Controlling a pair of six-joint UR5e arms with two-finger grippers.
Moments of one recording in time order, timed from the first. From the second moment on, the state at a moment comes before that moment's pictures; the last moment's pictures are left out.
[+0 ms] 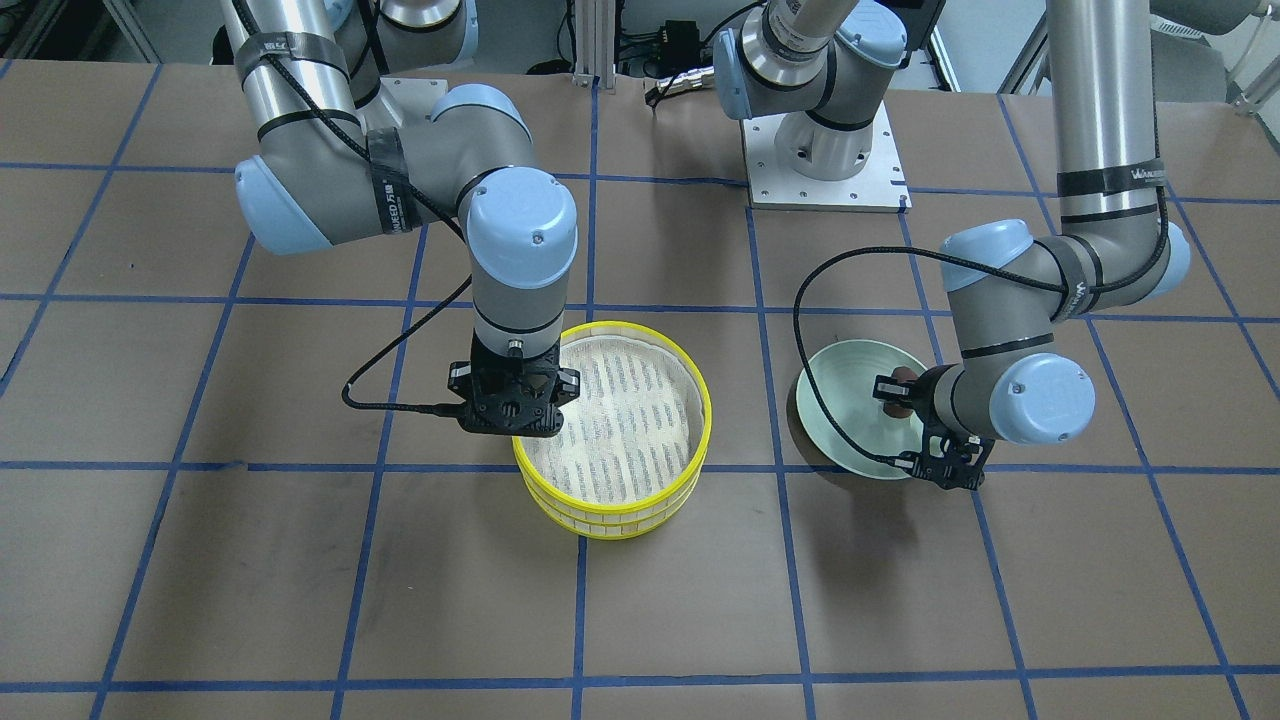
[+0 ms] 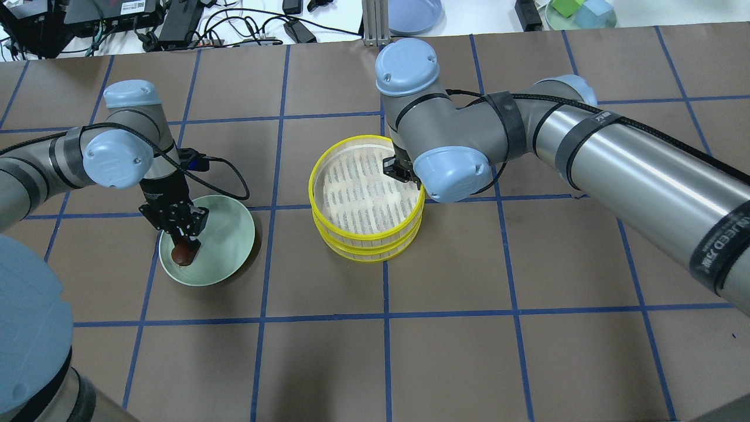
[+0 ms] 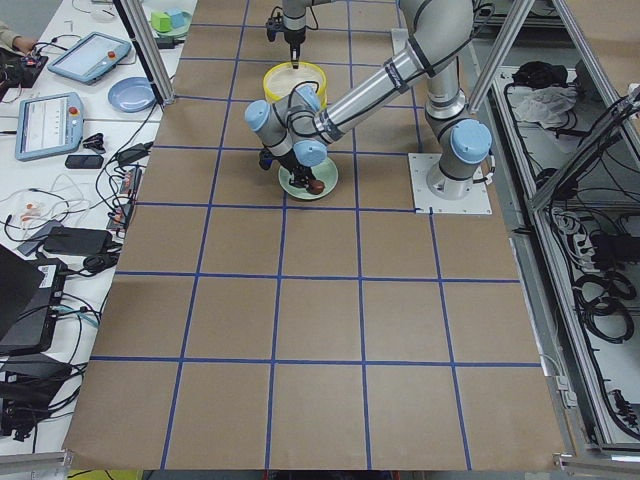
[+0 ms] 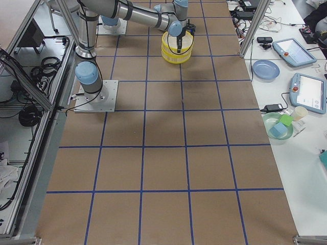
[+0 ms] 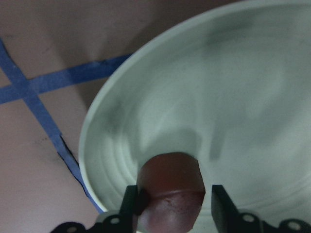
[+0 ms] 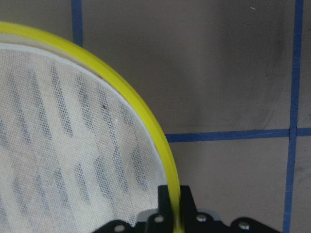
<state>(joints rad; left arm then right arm) -1.33 -2.00 -1.80 -1.35 1.73 0.42 1.91 -1.20 1.67 -2.07 -1.70 0.34</state>
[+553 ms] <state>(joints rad) -1.33 -1.93 -1.70 -1.42 1.66 0.37 1.91 -1.21 1.70 -2.14 -1.71 0.29</state>
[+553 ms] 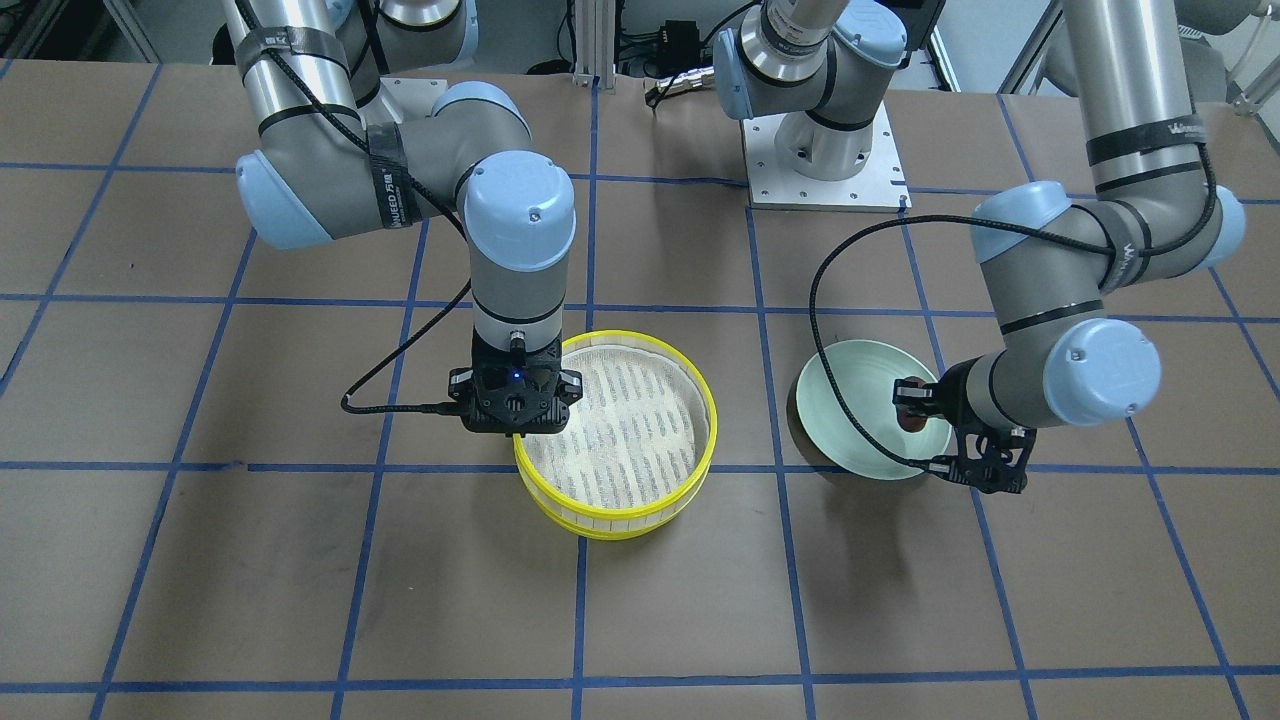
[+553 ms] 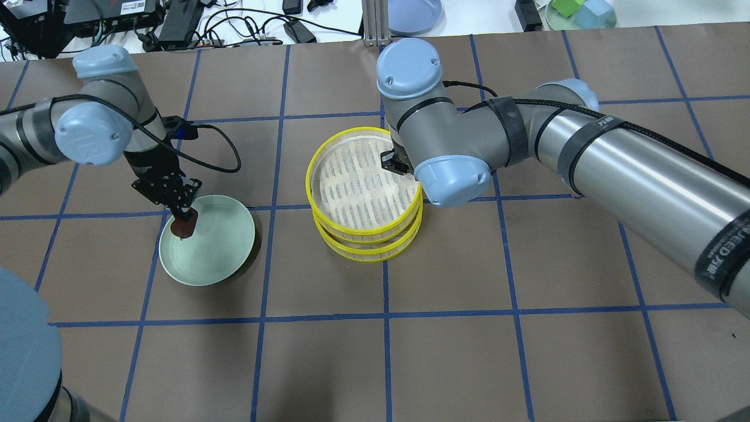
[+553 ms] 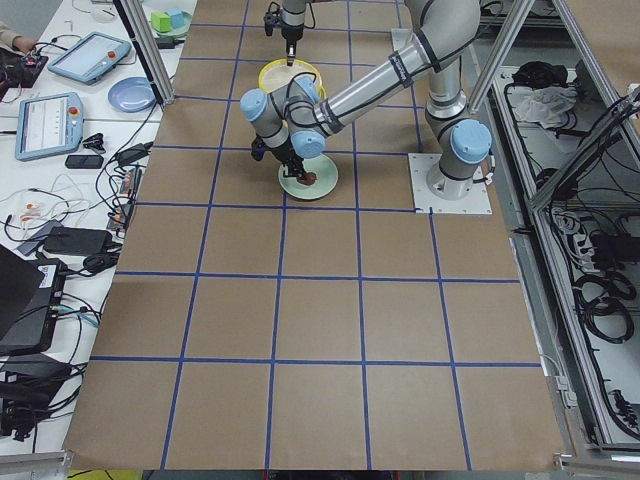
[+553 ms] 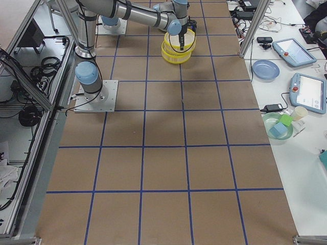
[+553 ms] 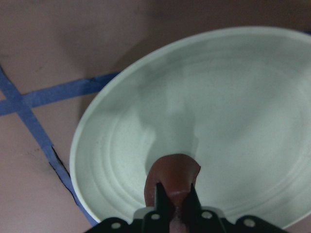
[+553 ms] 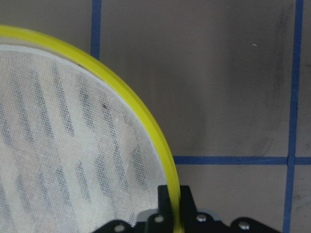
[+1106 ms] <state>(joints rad) -1.35 -1.81 -1.61 -1.52 1.49 0.09 1.91 -1.21 1.72 -2.14 -1.74 0.25</state>
